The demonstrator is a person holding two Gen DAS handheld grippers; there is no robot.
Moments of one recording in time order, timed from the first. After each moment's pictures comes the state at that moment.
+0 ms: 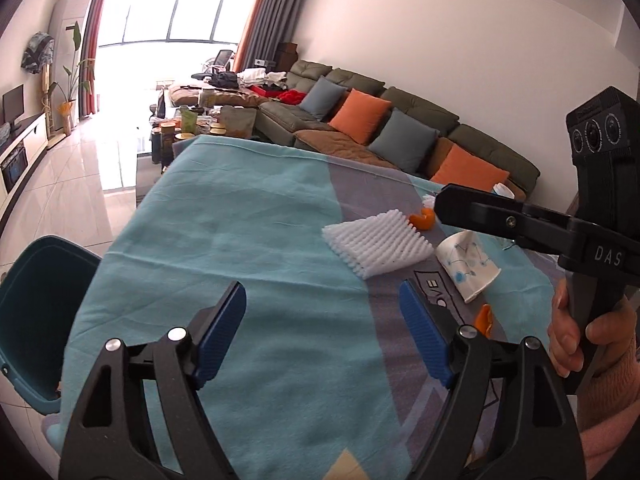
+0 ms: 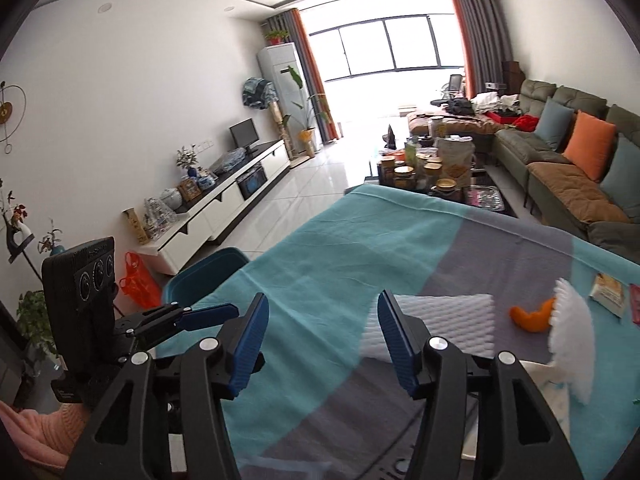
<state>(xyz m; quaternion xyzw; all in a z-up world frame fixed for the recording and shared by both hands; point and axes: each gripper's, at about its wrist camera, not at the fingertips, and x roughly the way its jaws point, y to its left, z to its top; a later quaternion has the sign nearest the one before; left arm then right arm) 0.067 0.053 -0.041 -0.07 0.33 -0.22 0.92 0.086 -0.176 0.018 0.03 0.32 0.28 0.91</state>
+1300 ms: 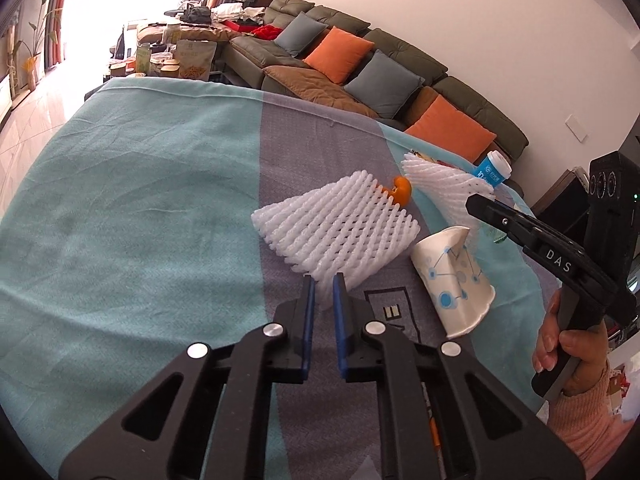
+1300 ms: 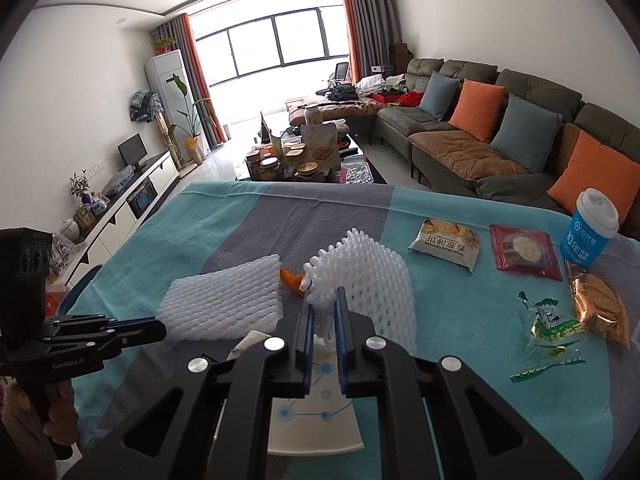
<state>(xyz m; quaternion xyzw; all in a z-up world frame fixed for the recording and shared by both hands) 0.140 -0.027 -0.069 -0.08 0.43 -0.27 0.86 0.119 -0.303 -0.022 0.05 0.35 0.09 0.93</state>
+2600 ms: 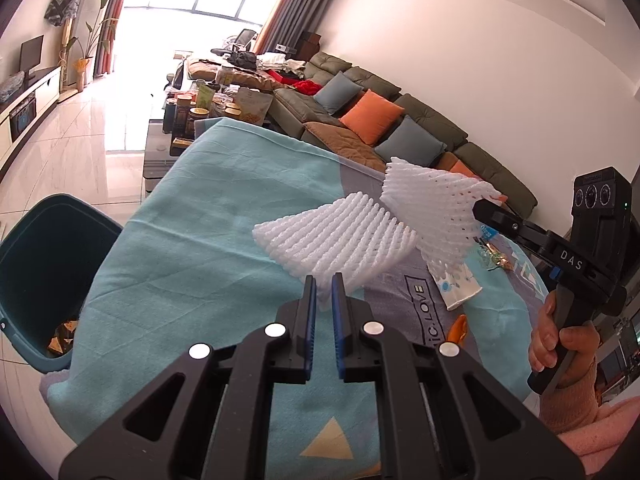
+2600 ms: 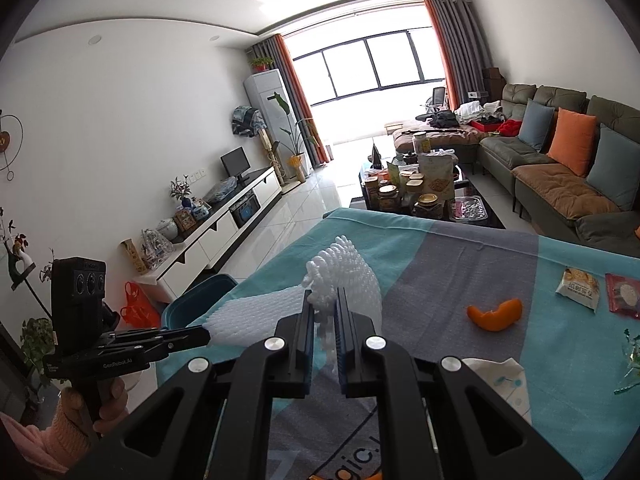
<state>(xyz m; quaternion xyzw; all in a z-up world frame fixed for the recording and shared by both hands) 0.048 0.102 -0.026 -0.15 0.35 -0.20 0.90 0.083 -0.206 0.029 0.07 0.29 0.28 0.91</state>
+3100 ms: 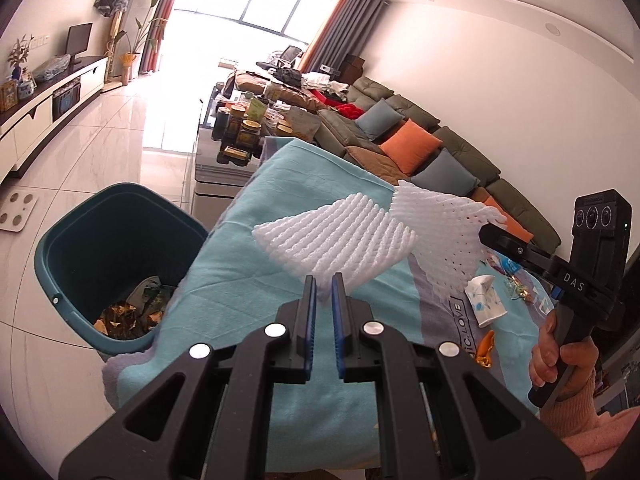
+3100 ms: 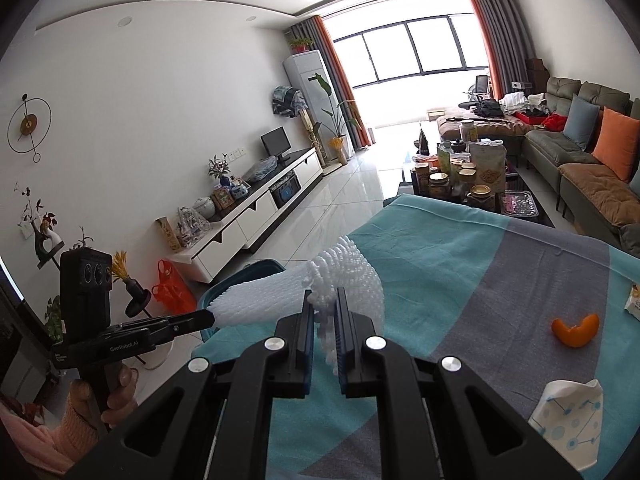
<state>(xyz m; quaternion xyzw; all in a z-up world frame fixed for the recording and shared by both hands) 0.022 0.174 -0.023 -0.19 0.33 -0.12 0.92 0.098 -0.138 0.031 0.06 0.31 0.36 0.88</state>
